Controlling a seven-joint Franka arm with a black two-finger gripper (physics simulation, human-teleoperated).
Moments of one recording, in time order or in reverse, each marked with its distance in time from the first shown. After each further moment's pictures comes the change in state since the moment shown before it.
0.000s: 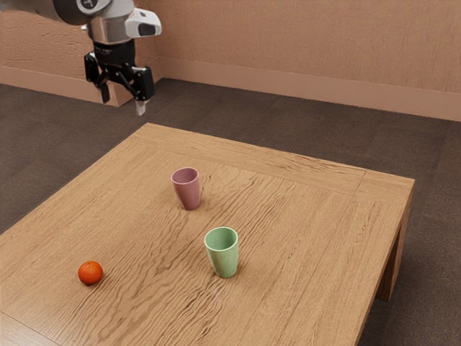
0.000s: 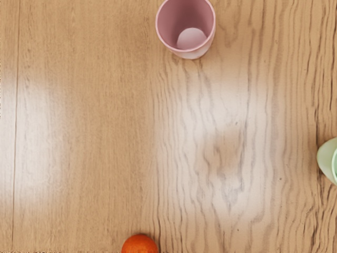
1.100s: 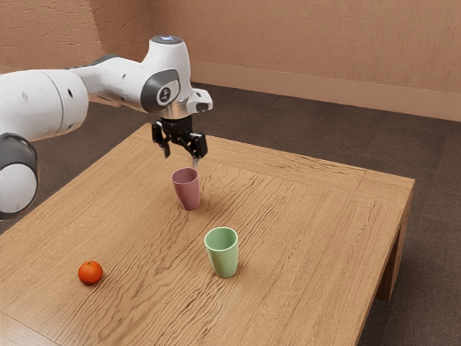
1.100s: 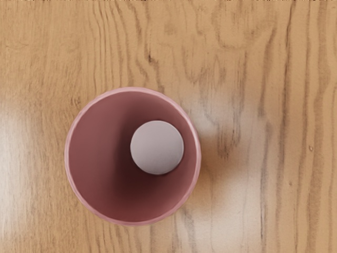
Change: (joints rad) arm 0.008 0.484 0.018 0.081 -0.034 0.432 0.005
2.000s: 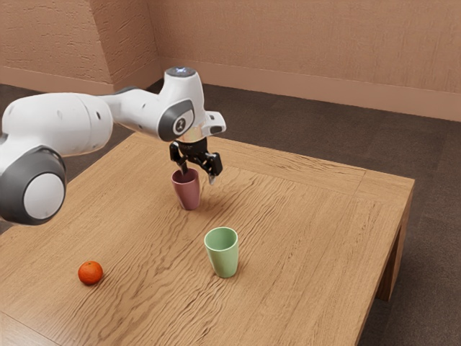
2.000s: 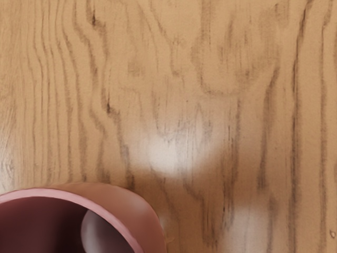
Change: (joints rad) arm 0.001 0.162 -0.012 0.050 0.001 0.167 -0.008
